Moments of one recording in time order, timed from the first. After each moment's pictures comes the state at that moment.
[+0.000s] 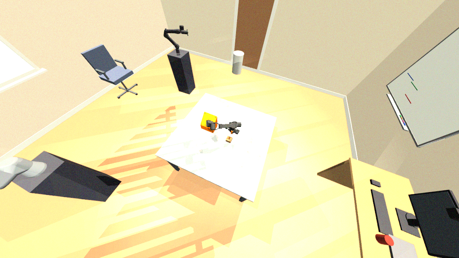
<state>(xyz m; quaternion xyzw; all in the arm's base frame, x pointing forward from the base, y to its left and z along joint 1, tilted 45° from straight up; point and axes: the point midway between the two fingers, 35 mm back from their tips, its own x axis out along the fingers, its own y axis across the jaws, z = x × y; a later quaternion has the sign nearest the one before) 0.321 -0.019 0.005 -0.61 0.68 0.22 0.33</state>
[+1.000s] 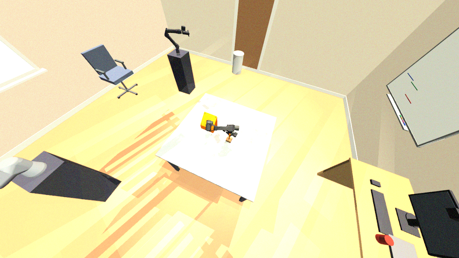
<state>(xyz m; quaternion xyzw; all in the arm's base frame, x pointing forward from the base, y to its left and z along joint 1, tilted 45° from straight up) 0.312 -0.052 0.059 -0.61 0.68 0.22 0.33</state>
